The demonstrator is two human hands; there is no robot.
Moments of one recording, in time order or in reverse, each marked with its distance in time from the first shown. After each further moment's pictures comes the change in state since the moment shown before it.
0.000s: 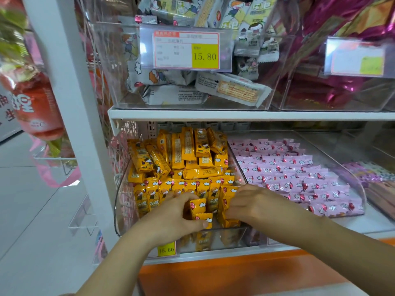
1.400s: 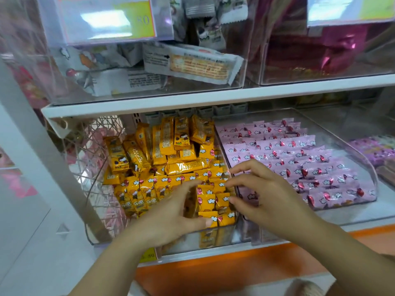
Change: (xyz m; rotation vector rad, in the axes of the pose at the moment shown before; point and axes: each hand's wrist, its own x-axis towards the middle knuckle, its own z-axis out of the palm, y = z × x) left_hand 0.021 0.019 0.017 -0.209 -0.045 0.114; right_hand -0.031 0.005 0.018 0.622 0.322 0.634
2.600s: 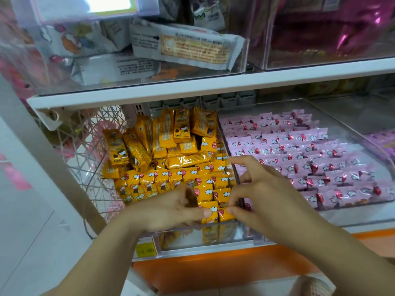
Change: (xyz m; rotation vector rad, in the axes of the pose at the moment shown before) left_hand 0.010 0.004 -0.004 0.020 -0.098 -0.212; right_hand 0.002 -0.017 0.002 -0.274 -0.097 -0.012
